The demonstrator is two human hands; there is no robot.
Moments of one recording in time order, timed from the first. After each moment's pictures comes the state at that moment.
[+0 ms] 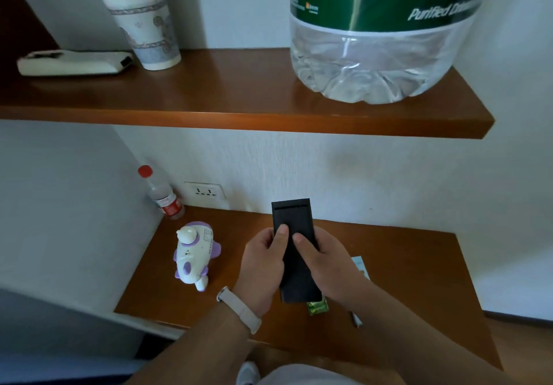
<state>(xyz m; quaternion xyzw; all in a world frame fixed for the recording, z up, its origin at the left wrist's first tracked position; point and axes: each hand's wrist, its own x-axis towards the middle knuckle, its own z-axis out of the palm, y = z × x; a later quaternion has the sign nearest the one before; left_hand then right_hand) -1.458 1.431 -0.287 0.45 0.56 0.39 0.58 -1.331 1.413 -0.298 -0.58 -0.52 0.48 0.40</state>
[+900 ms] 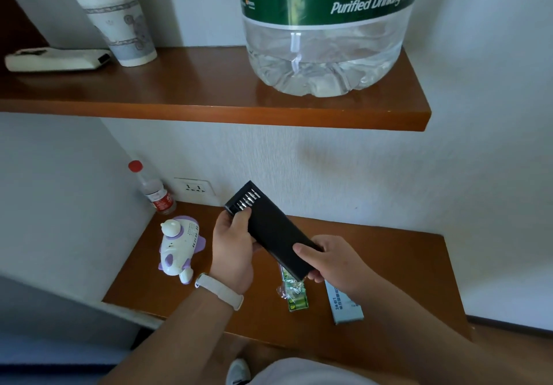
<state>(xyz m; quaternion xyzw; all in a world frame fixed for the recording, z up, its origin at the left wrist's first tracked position) -1.433 1.439 -0.282 0.31 0.57 0.53 0.55 -1.258 1.403 -0.311 -0.59 -0.53 0.55 0.27</state>
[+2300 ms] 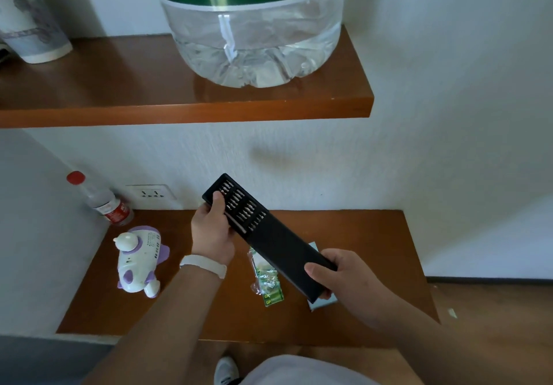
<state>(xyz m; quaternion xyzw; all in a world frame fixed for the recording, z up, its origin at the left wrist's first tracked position) -1.405 1.487 -0.303 0.24 0.57 0.51 0.60 -1.216 1.342 -0.311 -0.63 -0.48 0.53 0.31</state>
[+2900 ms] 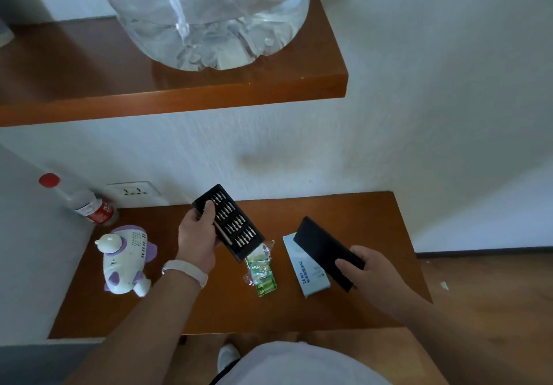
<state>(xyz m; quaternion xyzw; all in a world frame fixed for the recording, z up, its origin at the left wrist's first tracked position) -1.416 1.488 -0.342 0.32 0.64 0.41 0.56 -1.165 1.316 -0.360 -0.72 -0.45 0.45 0.27</state>
